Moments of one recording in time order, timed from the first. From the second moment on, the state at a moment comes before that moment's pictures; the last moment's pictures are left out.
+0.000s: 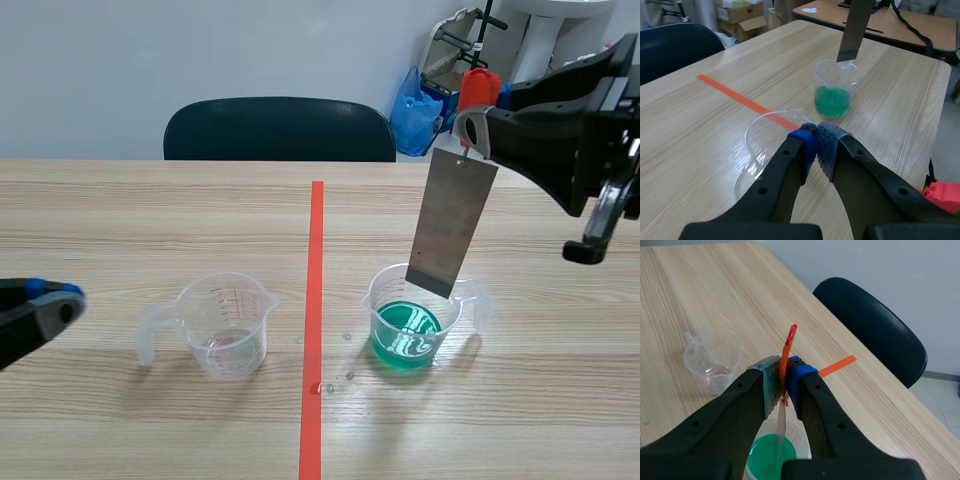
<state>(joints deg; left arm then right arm) 31.9 -57.2 8.8 95.1 -23.2 -38.8 -37.6 -19.5 49.7 3.2 118.8 32.9 33.9 -2.7</state>
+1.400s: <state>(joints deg) -11.1 -21.9 41.4 78.1 -29.0 -31.5 -6.4 -19.5 49.7 3.2 118.8 32.9 33.9 -2.5</state>
